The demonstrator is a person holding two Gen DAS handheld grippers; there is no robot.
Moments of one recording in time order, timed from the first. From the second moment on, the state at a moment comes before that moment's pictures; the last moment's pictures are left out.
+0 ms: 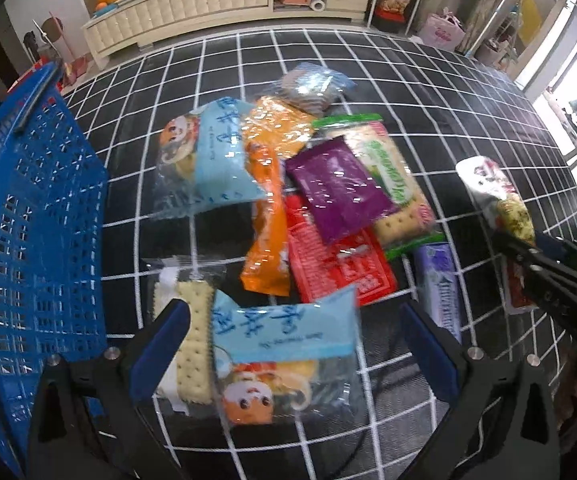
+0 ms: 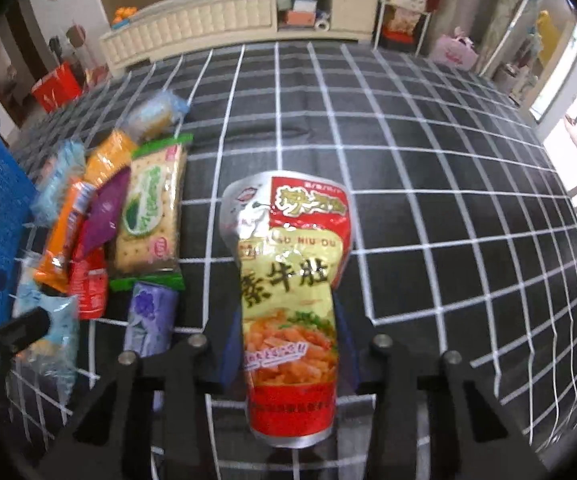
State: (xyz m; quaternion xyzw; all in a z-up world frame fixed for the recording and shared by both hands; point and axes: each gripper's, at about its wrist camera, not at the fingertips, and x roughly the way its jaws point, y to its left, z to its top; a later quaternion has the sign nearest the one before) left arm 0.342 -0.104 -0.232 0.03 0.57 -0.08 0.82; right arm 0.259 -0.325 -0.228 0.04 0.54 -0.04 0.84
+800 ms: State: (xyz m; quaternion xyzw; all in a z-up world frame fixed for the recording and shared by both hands) left arm 0.353 -0.221 -0.282 0.12 0.60 -0.09 0.79; right arm 0.205 -0.384 -0.211 0.06 0.51 -0.04 0.86
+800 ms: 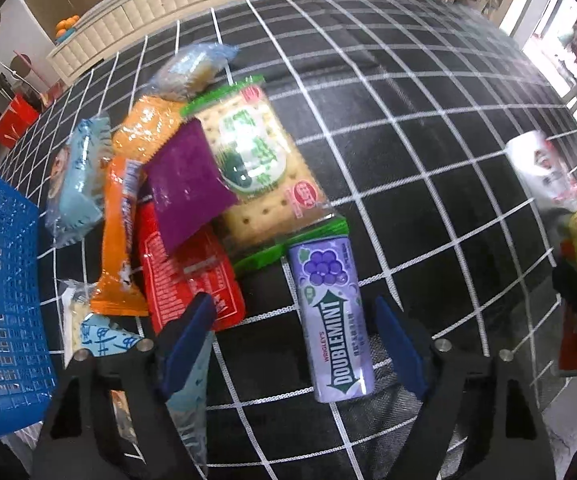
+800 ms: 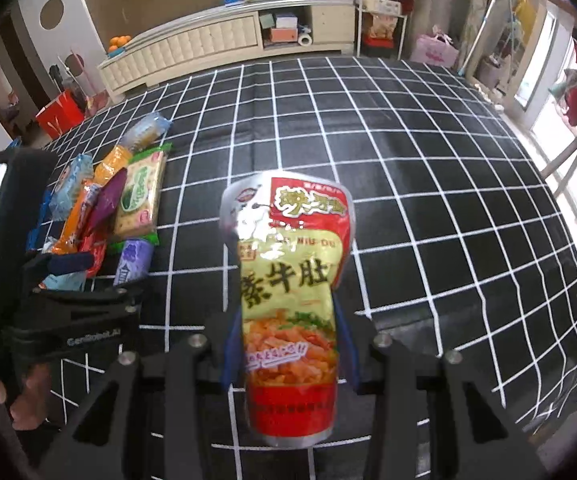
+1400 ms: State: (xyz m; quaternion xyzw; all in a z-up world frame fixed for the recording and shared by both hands) left arm 0.285 -0.198 -0.251 0.07 0.59 -0.14 0.79; right arm 0.186 -0.365 -0.194 0.08 0.52 -0.02 0.85
